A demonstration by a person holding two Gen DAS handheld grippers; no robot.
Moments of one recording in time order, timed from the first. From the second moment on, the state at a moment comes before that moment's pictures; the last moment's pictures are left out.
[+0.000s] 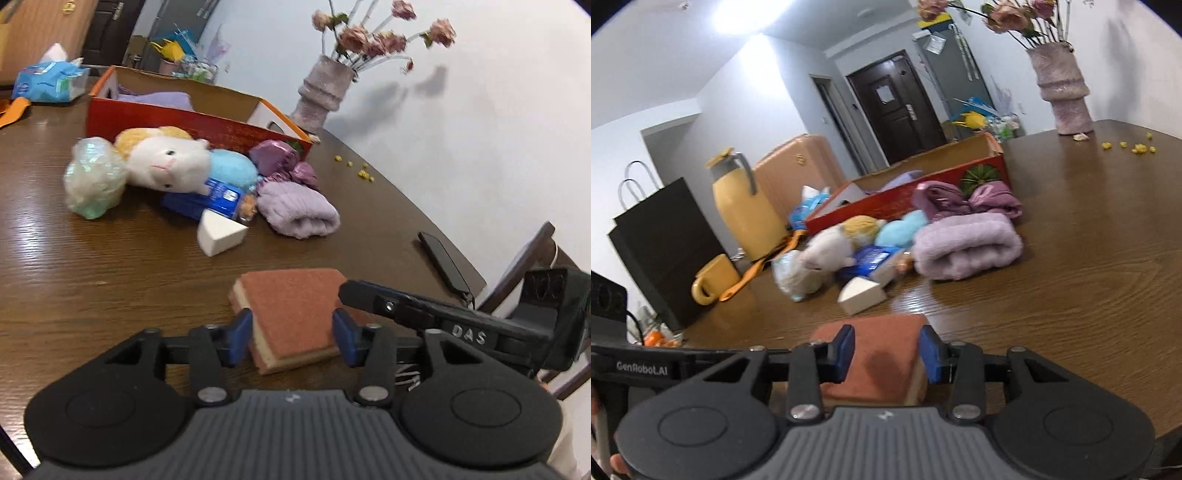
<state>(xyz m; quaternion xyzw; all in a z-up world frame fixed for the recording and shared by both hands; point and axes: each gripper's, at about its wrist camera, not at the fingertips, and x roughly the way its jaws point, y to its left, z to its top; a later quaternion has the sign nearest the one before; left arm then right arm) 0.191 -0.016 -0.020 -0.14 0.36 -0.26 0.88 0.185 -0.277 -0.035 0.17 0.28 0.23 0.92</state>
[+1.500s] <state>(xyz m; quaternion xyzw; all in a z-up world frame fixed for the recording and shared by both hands) 0.422 0.045 0.073 -0.07 0.31 -0.09 0.94 0.472 -0.154 0.046 0.07 0.34 0.25 0.90</state>
